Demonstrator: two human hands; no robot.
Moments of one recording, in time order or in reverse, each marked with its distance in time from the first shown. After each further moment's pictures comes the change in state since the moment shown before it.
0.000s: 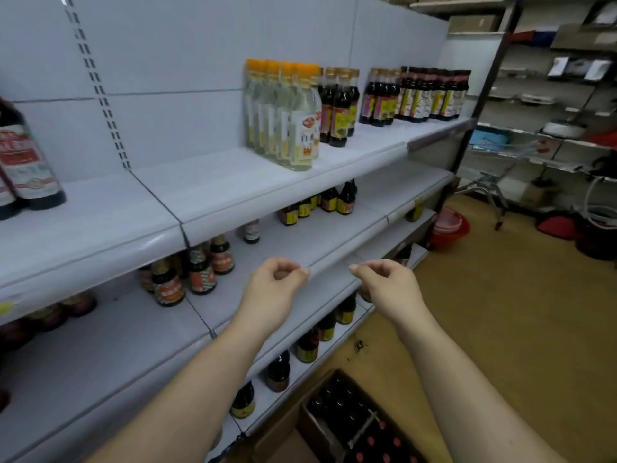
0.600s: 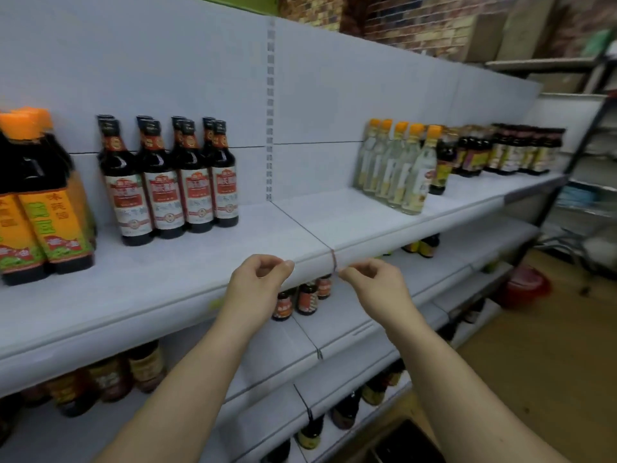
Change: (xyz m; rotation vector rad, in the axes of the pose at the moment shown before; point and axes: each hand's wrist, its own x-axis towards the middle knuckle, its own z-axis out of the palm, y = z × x) left_hand -0.054 0.003 -0.275 -0.062 0.330 0.078; right_hand -0.098 -0.133 0.224 -0.010 -0.239 -0.201
